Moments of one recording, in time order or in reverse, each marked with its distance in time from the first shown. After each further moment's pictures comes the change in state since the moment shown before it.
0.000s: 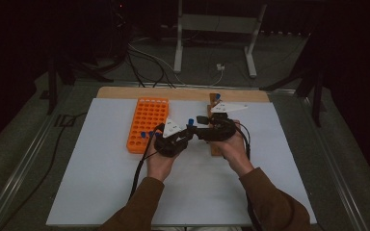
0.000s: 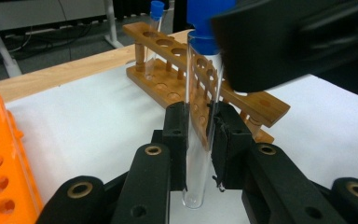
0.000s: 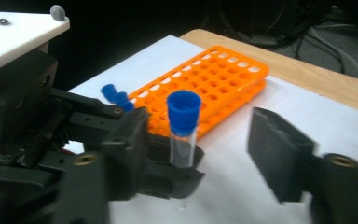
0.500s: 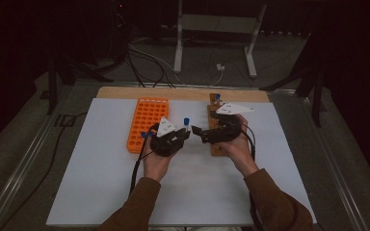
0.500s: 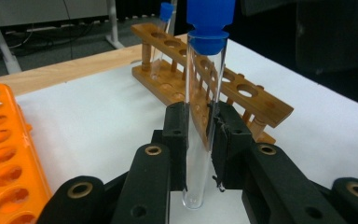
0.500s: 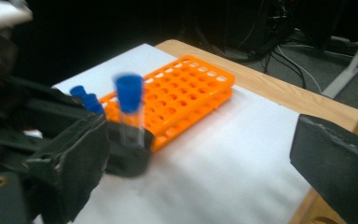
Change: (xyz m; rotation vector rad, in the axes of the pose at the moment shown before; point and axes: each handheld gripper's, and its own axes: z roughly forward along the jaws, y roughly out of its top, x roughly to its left) left arm 0.008 0.000 -0.011 -0.021 -0.004 -0.022; right arm -0.008 -0.006 -0.011 -0.049 -0.100 -0.055
